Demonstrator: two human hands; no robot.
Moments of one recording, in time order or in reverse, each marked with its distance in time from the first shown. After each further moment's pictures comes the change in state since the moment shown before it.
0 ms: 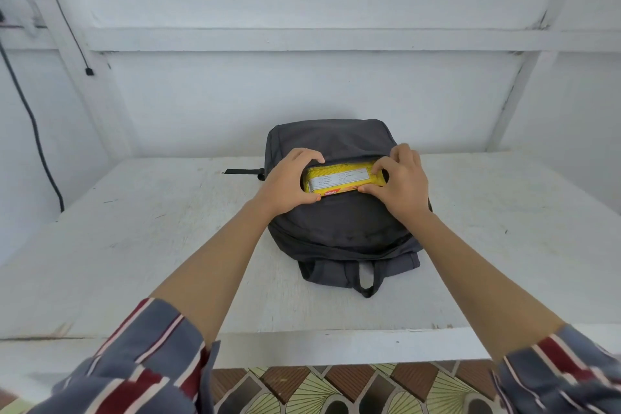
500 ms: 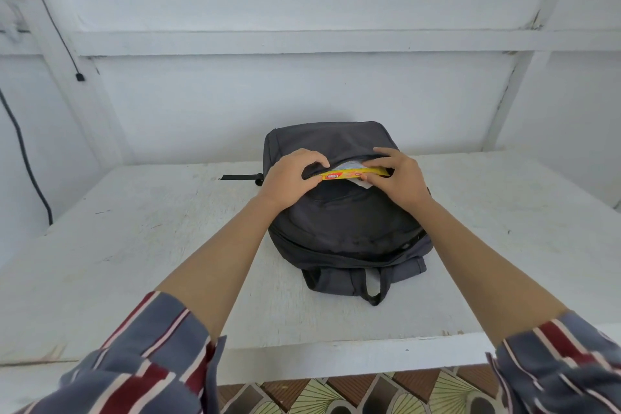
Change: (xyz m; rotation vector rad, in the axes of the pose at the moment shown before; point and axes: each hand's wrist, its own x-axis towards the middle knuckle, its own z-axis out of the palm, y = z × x) left_hand 0.019 -0.012 -0.002 -0.046 0.054 0.046; right_hand 0.024 0.008 0.006 0.298 -0.163 0.091
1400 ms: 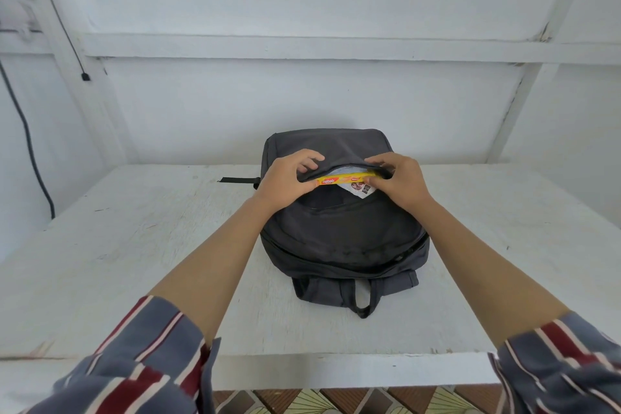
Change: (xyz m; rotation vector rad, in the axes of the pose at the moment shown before) left_hand 0.009 0.001 0.005 -0.153 0.015 -0.149; right_hand 0.017 0.013 -0.009 0.116 -0.017 -0.013
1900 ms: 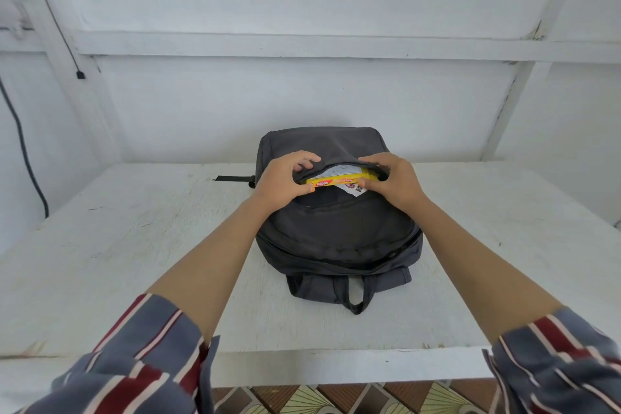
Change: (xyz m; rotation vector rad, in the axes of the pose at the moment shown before) left_hand -0.003 0.002 0.005 0.019 0.008 -0.025; right_hand -0.005 0.006 -0.001 0.064 -0.059 0.007
